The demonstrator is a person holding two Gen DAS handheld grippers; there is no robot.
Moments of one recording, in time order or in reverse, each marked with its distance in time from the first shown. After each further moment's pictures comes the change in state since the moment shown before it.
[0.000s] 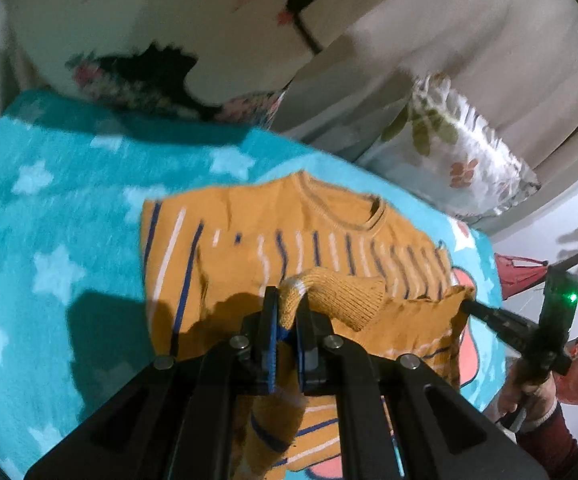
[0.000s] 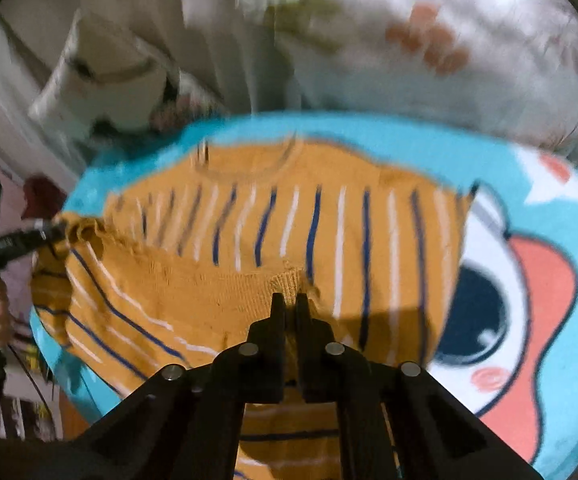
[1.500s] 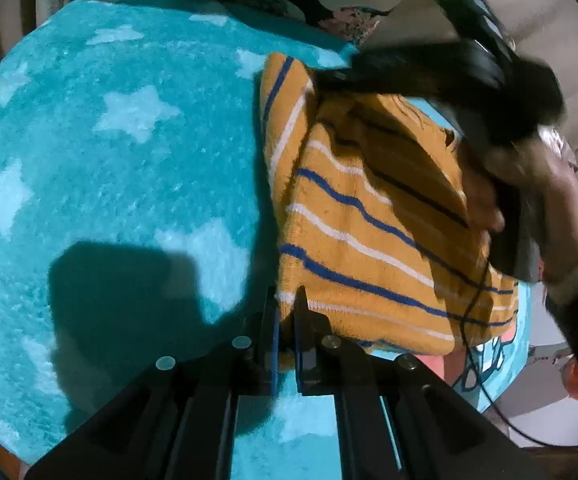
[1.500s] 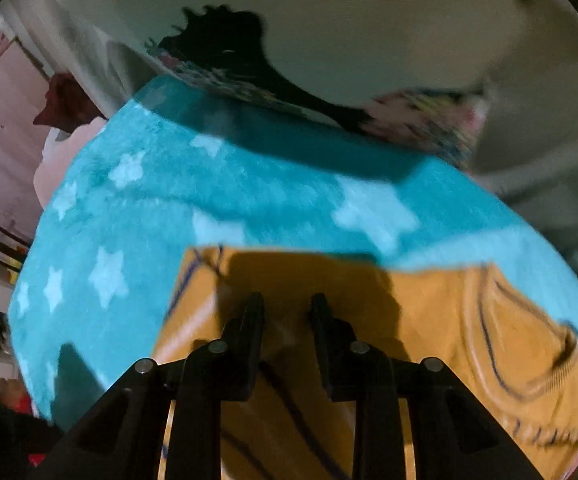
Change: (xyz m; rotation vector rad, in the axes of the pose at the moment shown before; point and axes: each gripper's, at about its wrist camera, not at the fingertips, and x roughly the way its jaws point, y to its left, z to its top) left arm 0.013 0.094 -0.104 -0.105 0.123 0.094; right arm 0.211 0.240 0.106 -0.385 0.203 0.050
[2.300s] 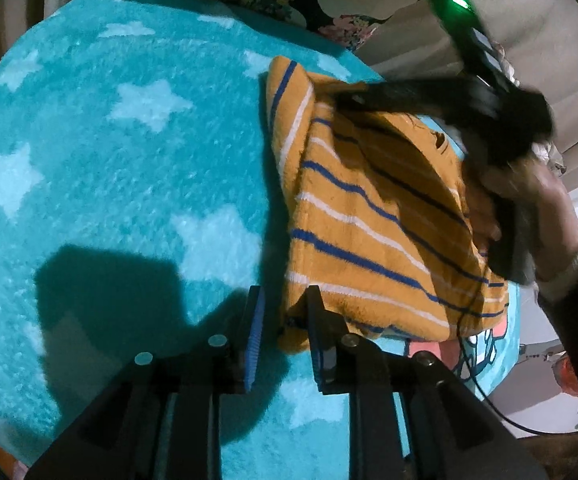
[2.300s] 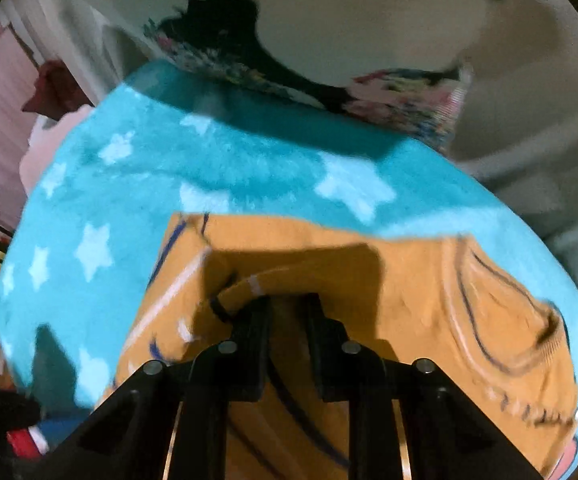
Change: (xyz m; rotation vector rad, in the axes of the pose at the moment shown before) left arm -0.005 0.016 -0.008 -0.013 -0.023 -0.048; right arm -0.001 0.000 -0.012 -0.005 0.031 -0.075
